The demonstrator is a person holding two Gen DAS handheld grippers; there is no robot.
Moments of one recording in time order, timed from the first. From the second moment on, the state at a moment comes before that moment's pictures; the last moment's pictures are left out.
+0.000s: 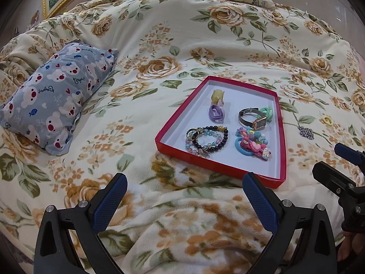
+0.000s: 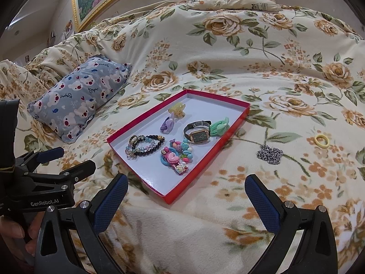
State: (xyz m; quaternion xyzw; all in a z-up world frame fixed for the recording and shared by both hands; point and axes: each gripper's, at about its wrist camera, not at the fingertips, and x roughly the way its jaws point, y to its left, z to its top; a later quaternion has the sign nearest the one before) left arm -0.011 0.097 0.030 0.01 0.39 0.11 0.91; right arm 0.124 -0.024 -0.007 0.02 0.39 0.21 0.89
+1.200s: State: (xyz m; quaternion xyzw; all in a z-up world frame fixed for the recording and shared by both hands) left arm -0.010 0.095 0.029 0.02 0.38 0.11 0.92; right arm 0.125 -0.025 -0.002 0.03 0.39 0.21 0.90
